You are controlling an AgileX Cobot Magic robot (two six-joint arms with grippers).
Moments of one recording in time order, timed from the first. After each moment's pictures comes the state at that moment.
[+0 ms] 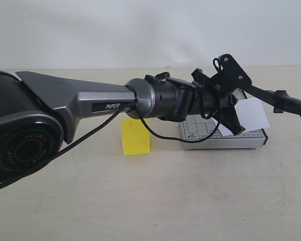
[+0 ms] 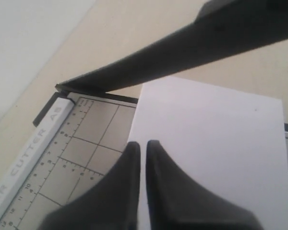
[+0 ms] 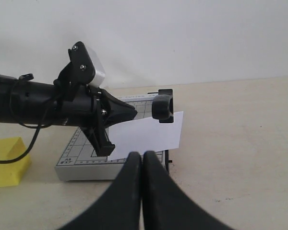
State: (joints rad) left arm -0.82 2.49 -1.91 -1.70 0.04 2.13; right arm 0.15 0.12 0.00 0.08 0.09 0.05
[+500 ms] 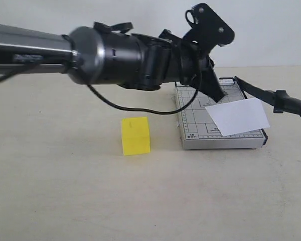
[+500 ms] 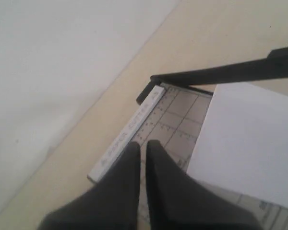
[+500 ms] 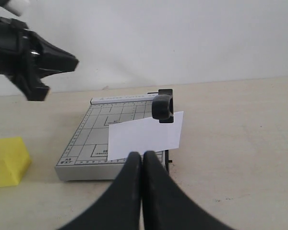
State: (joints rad) left arm -0.82 2.09 -1.56 -1.73 -0.16 2.10; right arm 0.15 0.12 0.00 0.08 0.09 0.05
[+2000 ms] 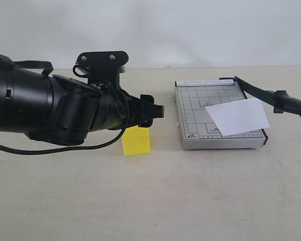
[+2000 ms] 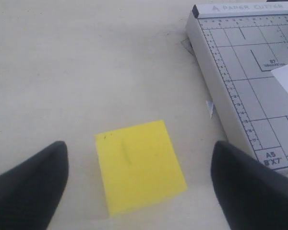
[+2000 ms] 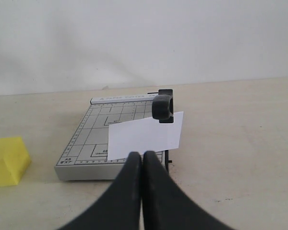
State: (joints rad) left arm -0.82 1.79 -1.01 -1.74 -0.43 1.23; right arm 0.15 0.12 0.00 0.08 0.09 0.05
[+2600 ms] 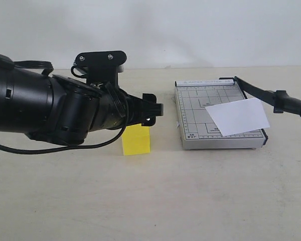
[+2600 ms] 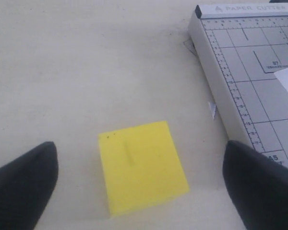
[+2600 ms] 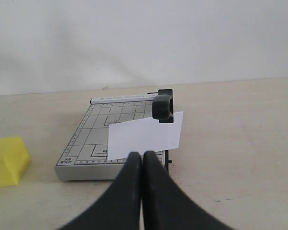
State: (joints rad) left arm -0.82 1.79 -1.01 -1.74 -0.44 1.20; right arm 0.15 0.12 0.00 0.08 0.09 0.05
